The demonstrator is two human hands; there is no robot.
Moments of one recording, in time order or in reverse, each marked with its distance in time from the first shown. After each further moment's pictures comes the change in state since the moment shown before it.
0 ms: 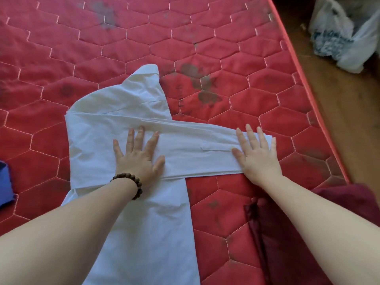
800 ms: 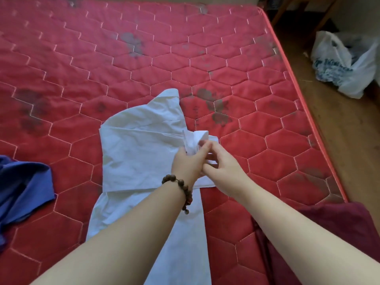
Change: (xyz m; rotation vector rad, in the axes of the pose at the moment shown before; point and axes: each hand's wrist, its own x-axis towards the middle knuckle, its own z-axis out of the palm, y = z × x) left_hand -0.033 0.081 -0.102 -1.653 -0.169 -0.384; right_hand -0.053 -0.133 -0.116 1.324 -0.125 -0.240
